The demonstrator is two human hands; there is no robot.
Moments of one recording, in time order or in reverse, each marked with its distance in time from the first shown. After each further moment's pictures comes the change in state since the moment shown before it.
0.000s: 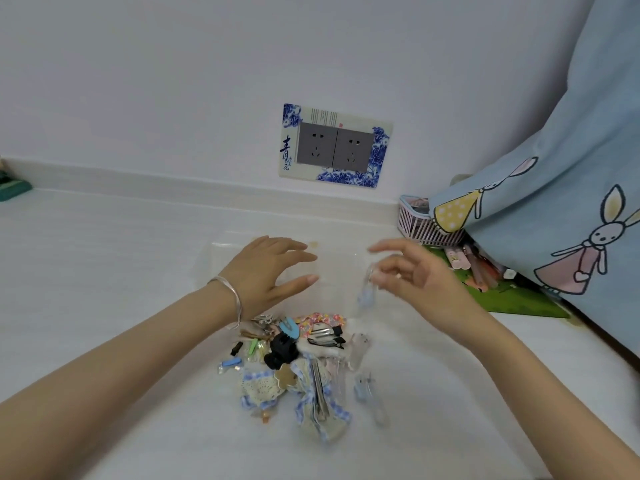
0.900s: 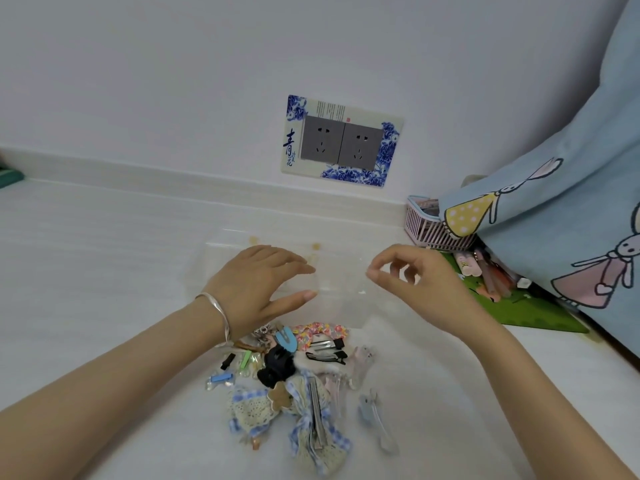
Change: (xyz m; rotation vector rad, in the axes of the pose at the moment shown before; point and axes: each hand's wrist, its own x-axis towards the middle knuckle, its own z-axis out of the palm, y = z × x) left_hand -0.002 -0.004 0.004 0.098 0.027 0.043; right_hand 0.032 0.016 -0.007 -0.377 0.043 -0.040
